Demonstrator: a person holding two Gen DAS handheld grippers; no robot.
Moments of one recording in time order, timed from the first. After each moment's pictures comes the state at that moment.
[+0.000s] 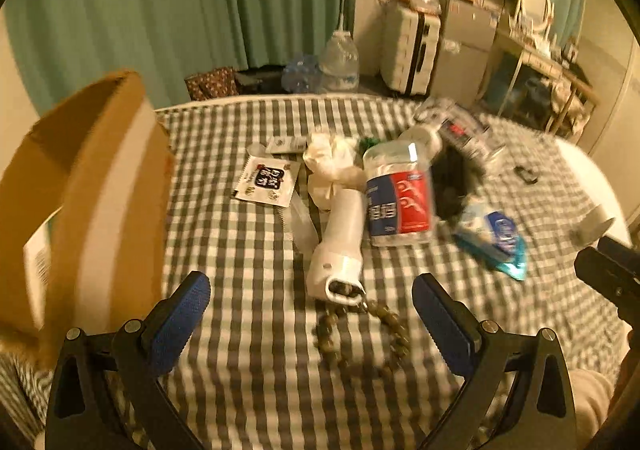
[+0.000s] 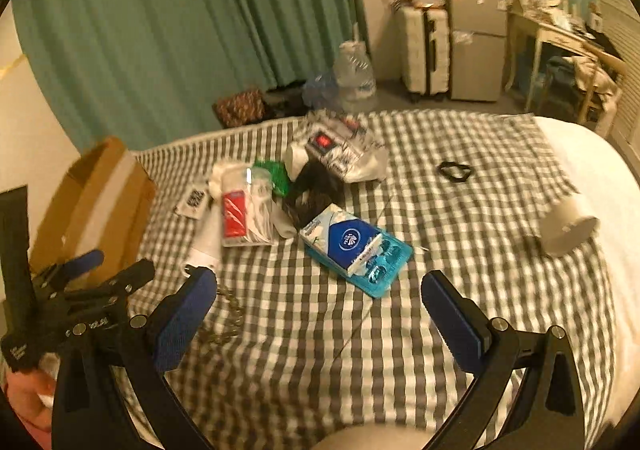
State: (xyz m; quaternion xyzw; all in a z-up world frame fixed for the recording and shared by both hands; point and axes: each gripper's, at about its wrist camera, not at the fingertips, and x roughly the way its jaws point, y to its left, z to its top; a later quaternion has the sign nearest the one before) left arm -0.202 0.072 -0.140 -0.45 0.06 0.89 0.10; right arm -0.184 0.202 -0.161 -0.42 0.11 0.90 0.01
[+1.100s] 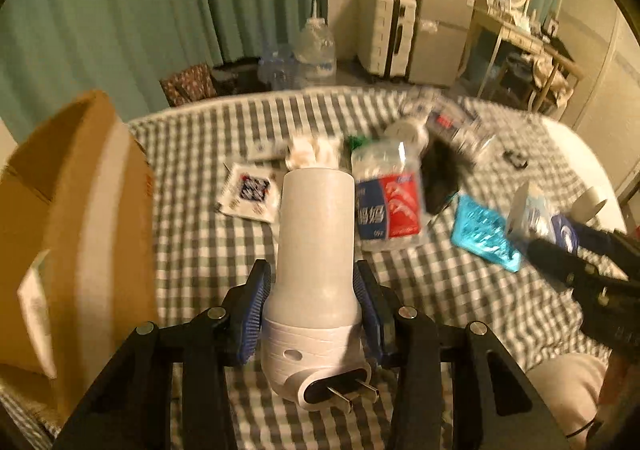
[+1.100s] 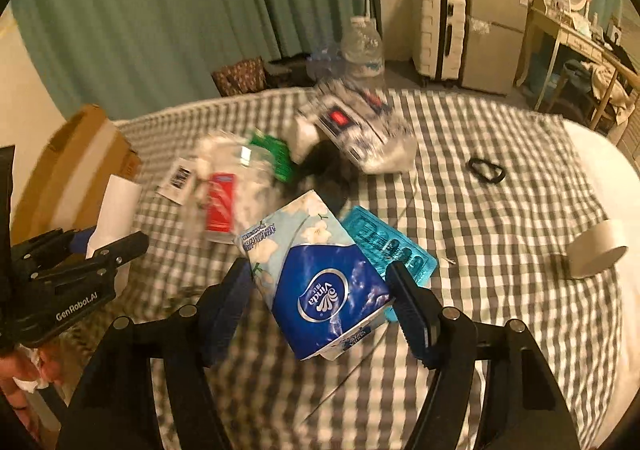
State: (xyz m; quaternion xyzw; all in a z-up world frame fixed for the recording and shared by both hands) left arm -0.191 0.066 -0.118 -0.45 0.09 0.88 0.14; right arm -0.200 0.185 -0.174 -0.45 0.08 0.89 0.00
